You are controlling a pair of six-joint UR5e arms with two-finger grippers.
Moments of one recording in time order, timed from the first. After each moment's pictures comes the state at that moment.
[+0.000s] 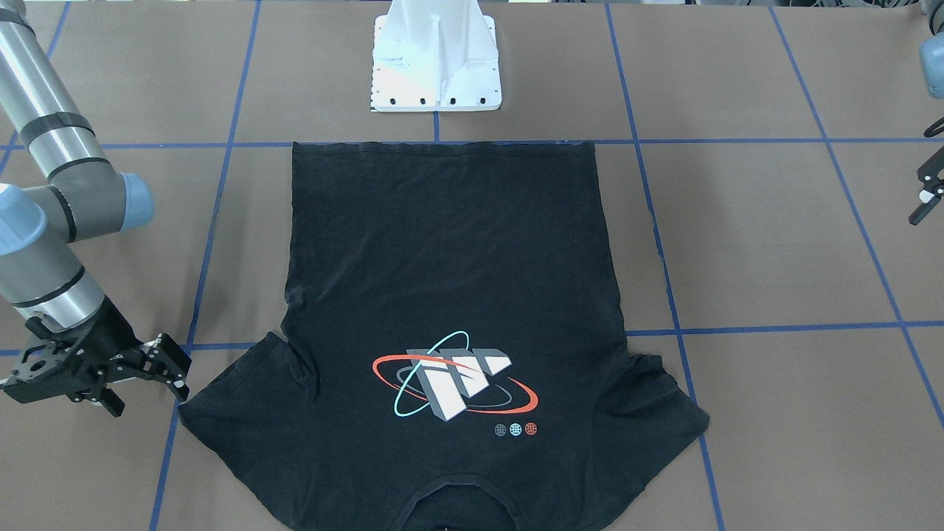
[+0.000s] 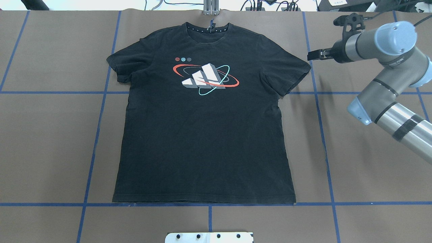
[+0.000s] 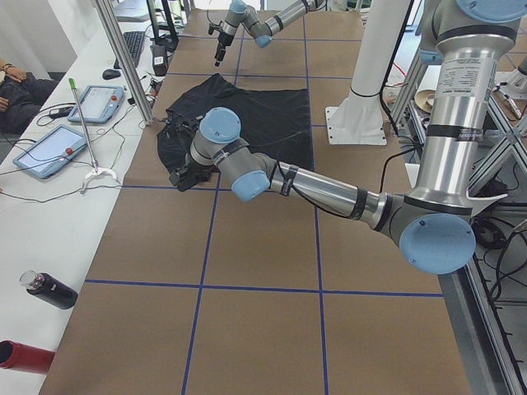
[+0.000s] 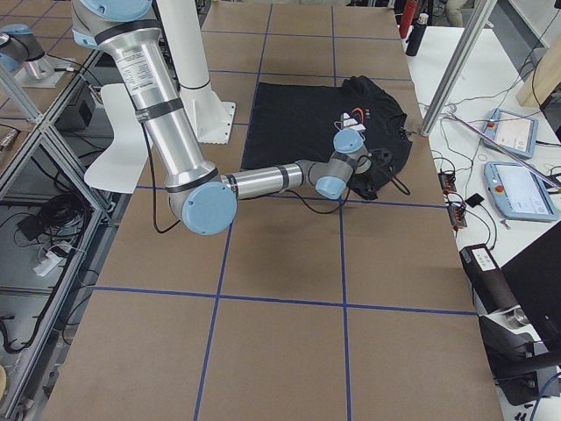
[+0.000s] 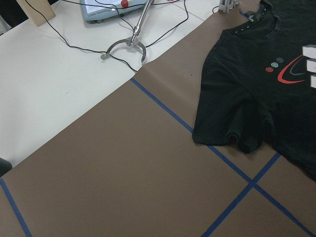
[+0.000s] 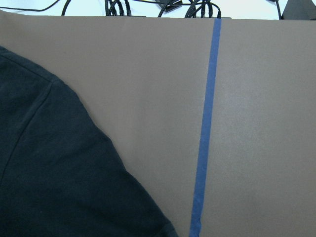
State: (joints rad) left arm -1.42 -1.68 -1.74 -2.23 -2.37 -0.02; right arm 0.95 -1.14 1.25 -0.67 1.89 0.88
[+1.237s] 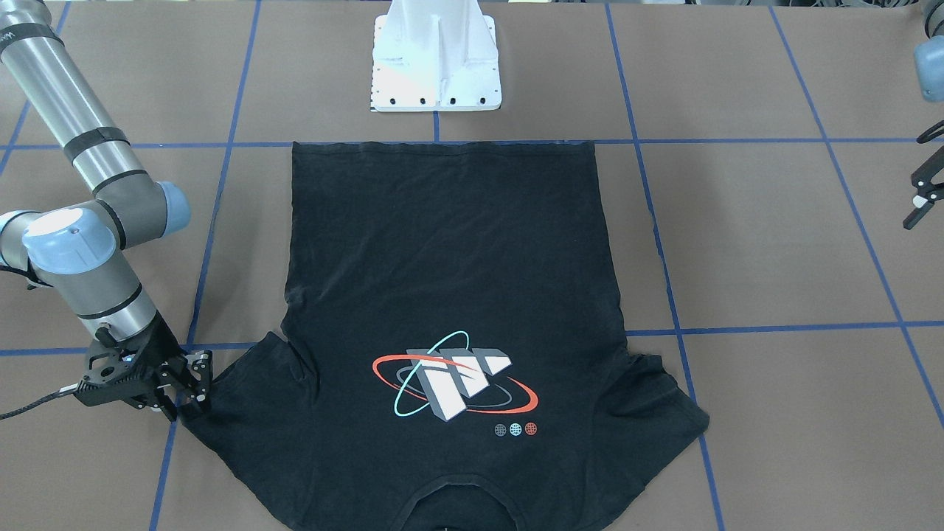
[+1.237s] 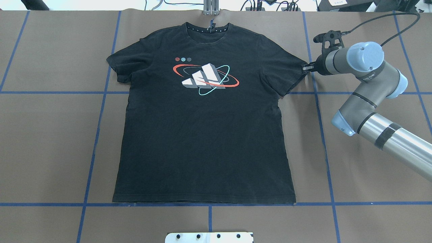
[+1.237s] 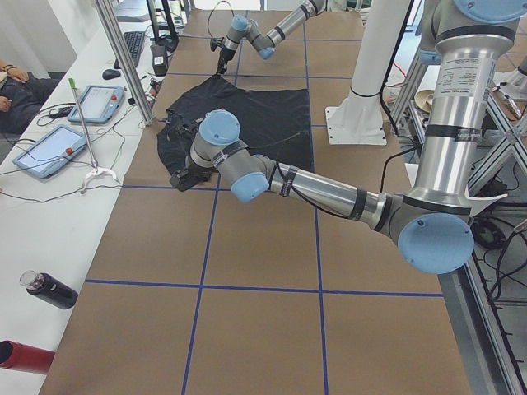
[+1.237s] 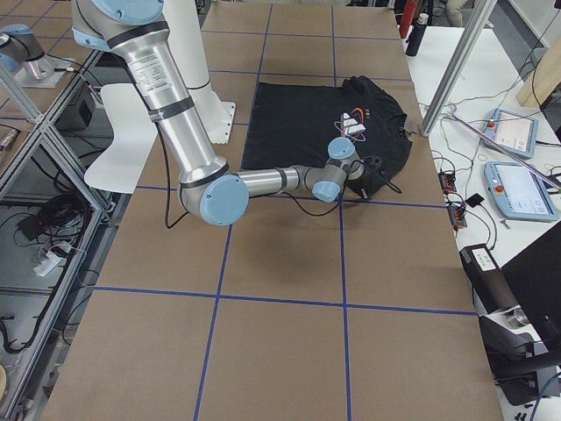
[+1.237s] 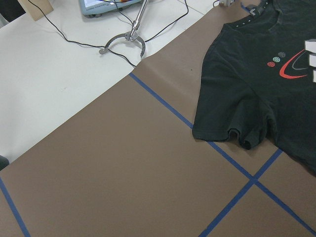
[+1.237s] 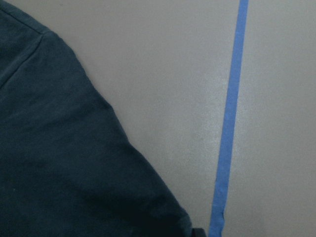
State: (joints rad) left arm -1.41 -1.68 -1.74 -2.23 -2.36 -0.02; right arm 0.87 -1.10 1.16 -0.65 1.79 0.81
